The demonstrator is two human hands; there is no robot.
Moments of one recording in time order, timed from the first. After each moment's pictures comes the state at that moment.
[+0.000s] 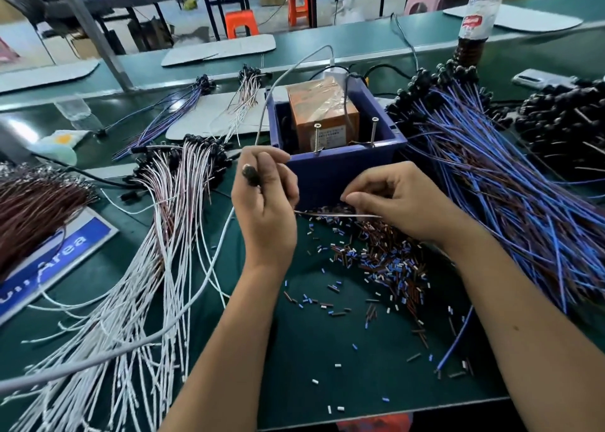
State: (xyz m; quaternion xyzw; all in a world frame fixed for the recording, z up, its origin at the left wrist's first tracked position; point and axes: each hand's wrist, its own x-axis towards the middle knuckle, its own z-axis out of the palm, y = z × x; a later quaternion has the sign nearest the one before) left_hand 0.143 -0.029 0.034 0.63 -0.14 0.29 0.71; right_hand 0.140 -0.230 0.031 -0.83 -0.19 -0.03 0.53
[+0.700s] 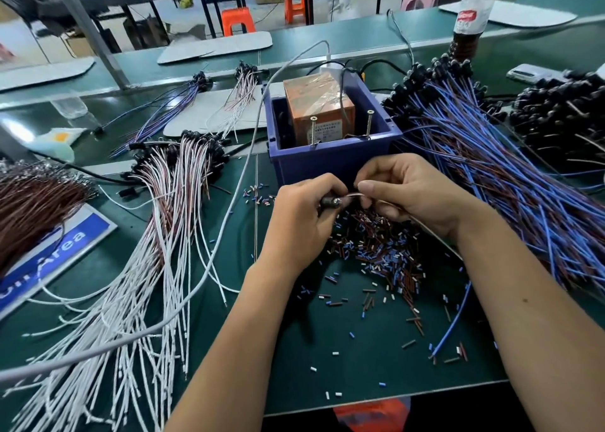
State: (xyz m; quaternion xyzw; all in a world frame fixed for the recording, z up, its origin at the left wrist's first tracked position) left_hand 0.146 -0.032 0.006 0.82 -0.31 0.22 0.42; right_hand 0.141 -0.248 0.027 -0.71 -0.13 0.10 0.68
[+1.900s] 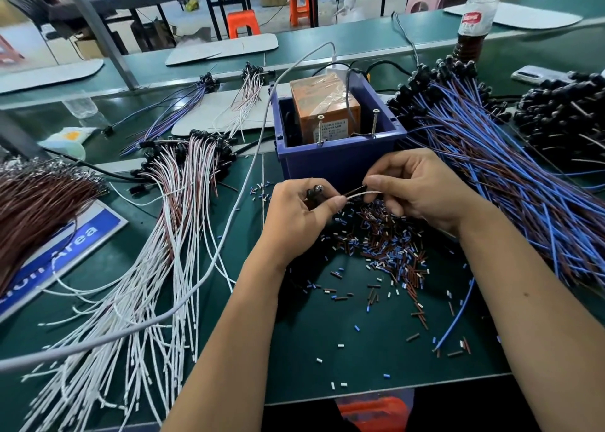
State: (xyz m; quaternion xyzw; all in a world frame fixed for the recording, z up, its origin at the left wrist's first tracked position) left_hand 0.146 -0.019 0.011 0.80 -0.22 0.06 0.55; right_hand 0.142 -0.247 0.026 -0.73 -0.11 0.04 0.67
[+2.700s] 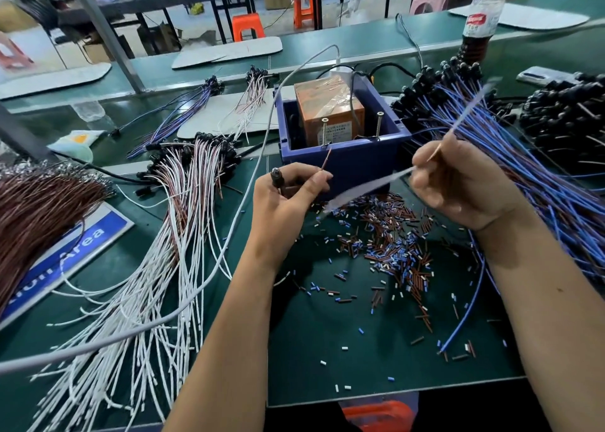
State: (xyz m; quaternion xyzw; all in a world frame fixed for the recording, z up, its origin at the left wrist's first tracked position) left_hand 0.147 -0.008 0.015 0.69 -0.18 0.09 0.70; right_hand 0.125 -0.273 0.043 -0.55 -0.21 0.10 0.80
